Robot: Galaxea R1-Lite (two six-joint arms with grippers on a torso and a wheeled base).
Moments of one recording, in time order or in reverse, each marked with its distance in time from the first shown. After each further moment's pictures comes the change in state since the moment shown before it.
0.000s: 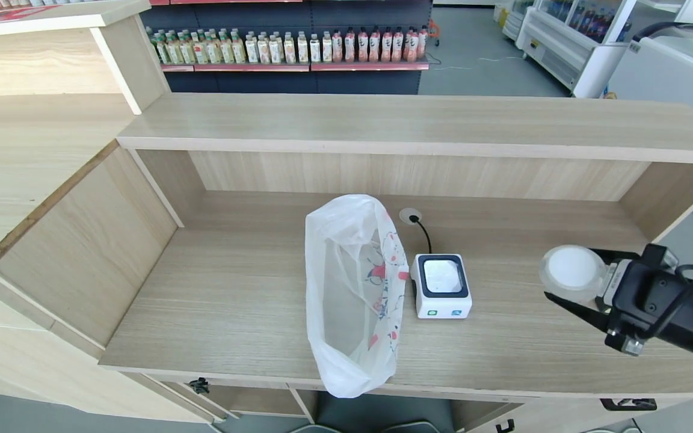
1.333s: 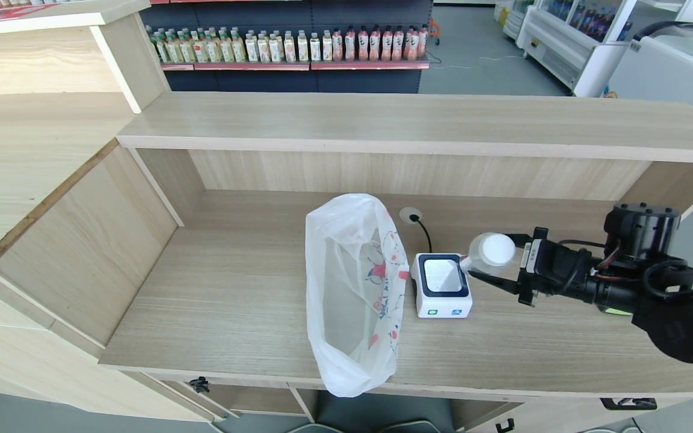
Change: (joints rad) left arm 0.000 0.000 0.000 0.000 0.000 0.001; right arm -0.104 0.560 -0.232 -0.345 0.512 0.006
